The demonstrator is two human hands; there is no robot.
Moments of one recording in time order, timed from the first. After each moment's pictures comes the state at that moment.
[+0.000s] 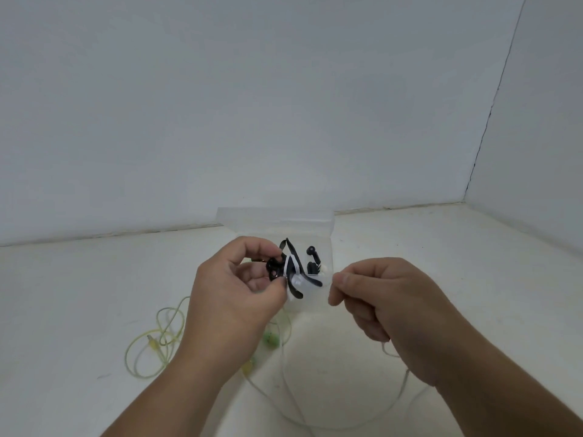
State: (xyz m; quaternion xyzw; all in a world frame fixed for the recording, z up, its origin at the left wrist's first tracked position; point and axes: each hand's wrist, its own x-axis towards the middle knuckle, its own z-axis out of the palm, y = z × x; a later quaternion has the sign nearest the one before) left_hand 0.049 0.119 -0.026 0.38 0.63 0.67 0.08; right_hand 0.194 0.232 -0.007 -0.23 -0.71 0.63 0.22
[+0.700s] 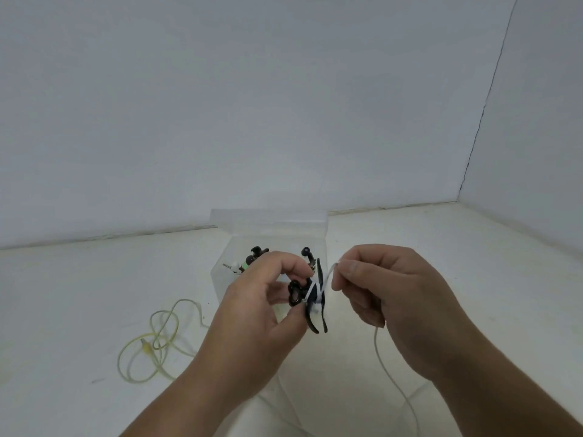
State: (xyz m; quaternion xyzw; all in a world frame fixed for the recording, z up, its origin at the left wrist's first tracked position) left_hand 0.068 0.116 -0.027 0.49 0.65 0.57 0.12; right_hand 0.197 0.234 -0.005 -0.15 -0.72 0.61 0.31
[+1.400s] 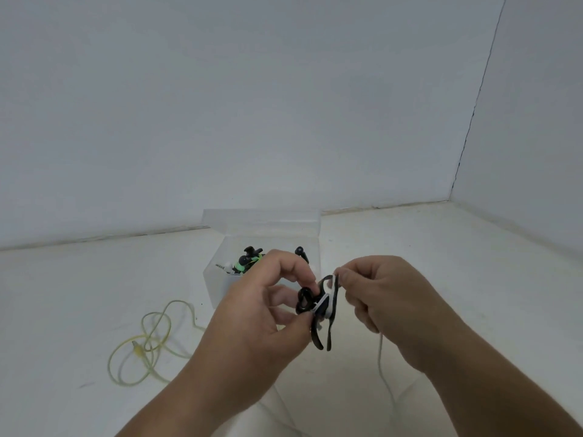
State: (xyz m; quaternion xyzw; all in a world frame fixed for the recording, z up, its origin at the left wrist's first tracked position) left_hand 0.080 0.113 -0.021 0.50 0.58 0.61 0.21; right_hand 0.194 0.251 -0.021 -0.31 -0.73 0.55 0.27
